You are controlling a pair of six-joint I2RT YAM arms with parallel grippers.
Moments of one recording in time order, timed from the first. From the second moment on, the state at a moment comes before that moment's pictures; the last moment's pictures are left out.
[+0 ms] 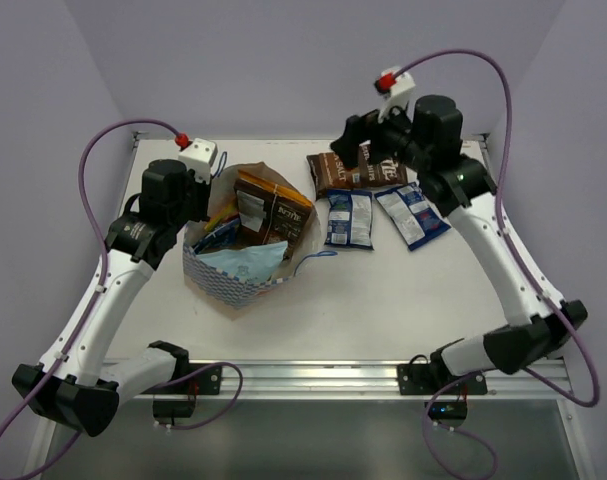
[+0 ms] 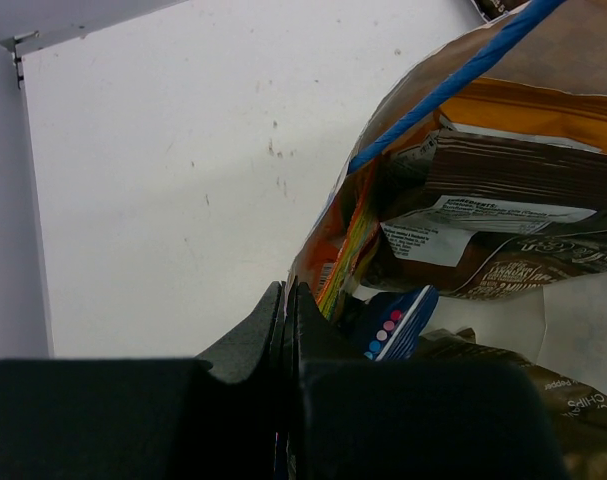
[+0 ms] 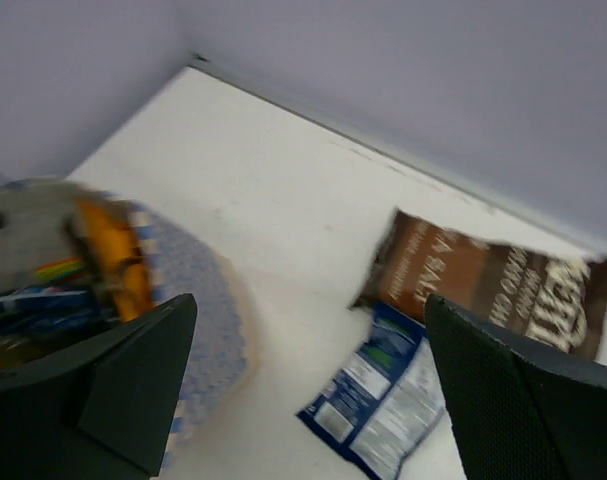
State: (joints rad) left arm -0.32 1.09 1.21 -0.62 -0.13 0.06; right arm 0.33 1.50 1.70 -0.47 -0.21 0.10
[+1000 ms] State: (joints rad) left arm -0.32 1.09 1.21 -0.62 -0.10 0.07; right arm 0.99 1.86 1.81 -0.72 -0.34 -0.28
